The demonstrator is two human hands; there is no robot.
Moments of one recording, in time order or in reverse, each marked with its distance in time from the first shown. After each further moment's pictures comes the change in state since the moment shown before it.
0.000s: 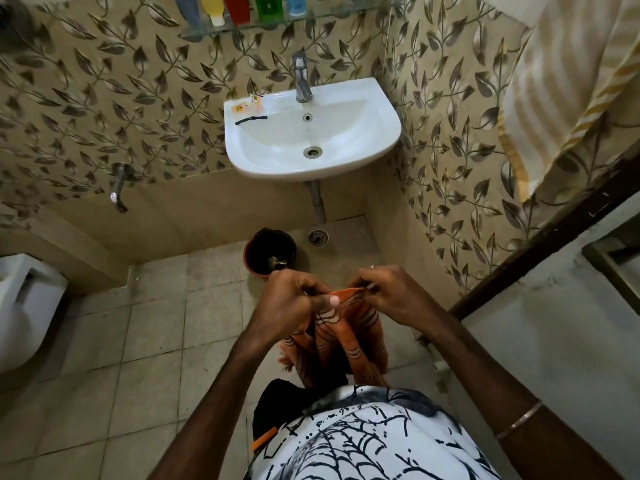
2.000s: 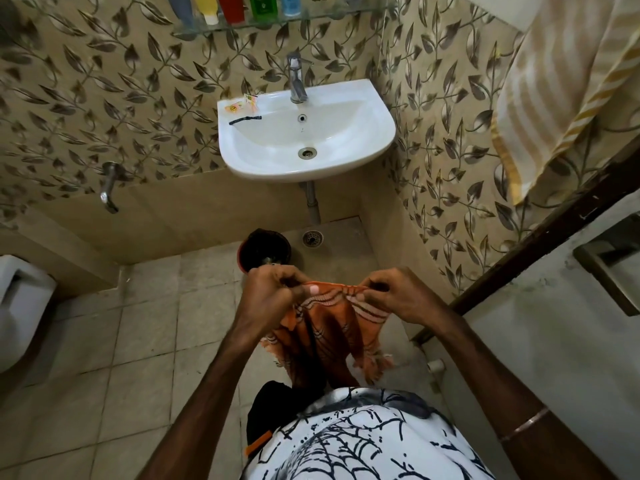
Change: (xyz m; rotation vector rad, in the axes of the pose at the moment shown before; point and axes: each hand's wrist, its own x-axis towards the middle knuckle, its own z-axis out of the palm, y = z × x) left_hand 0.008 -0.013 -0.010 0.020 0.153 -0.008; right_hand -0.007 0.007 -0.018 0.163 -0.135 0.368
